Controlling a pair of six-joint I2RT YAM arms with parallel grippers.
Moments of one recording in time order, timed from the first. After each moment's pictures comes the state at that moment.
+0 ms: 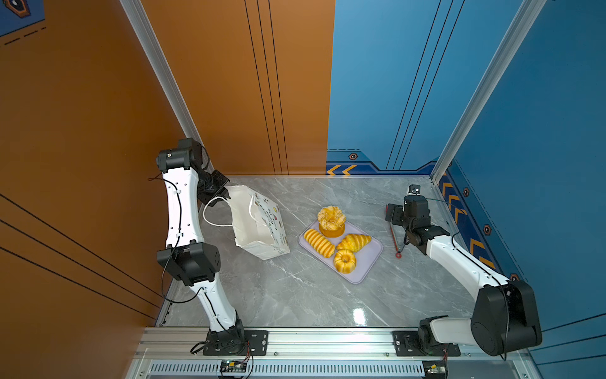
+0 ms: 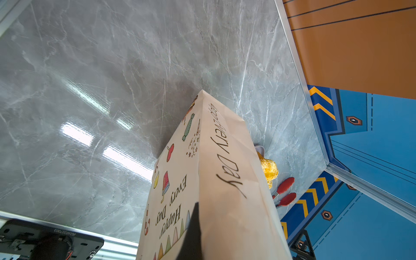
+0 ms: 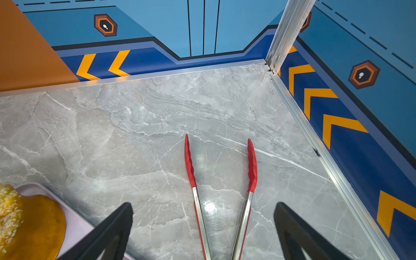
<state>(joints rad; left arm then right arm) 0.25 1.93 2.36 -1.69 0.28 -0.68 0.18 1.36 0.90 -0.13 0.34 0.21</state>
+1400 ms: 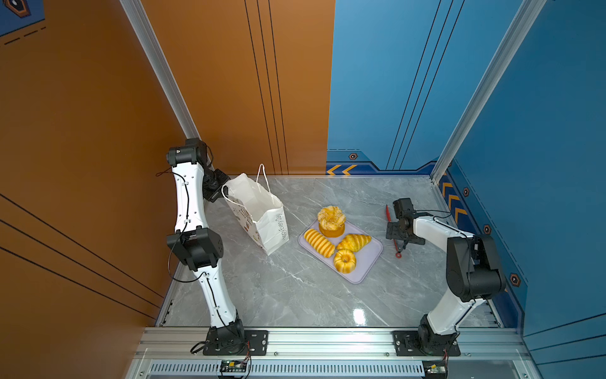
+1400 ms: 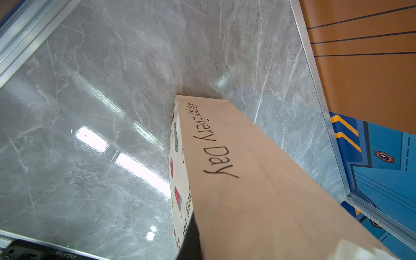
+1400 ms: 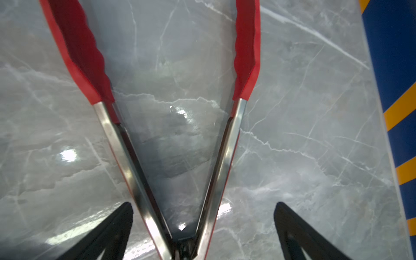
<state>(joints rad) 0.25 2.14 2.53 -1.69 0.21 -0.68 0.09 1.76 1.08 -0.56 0.32 0.34</state>
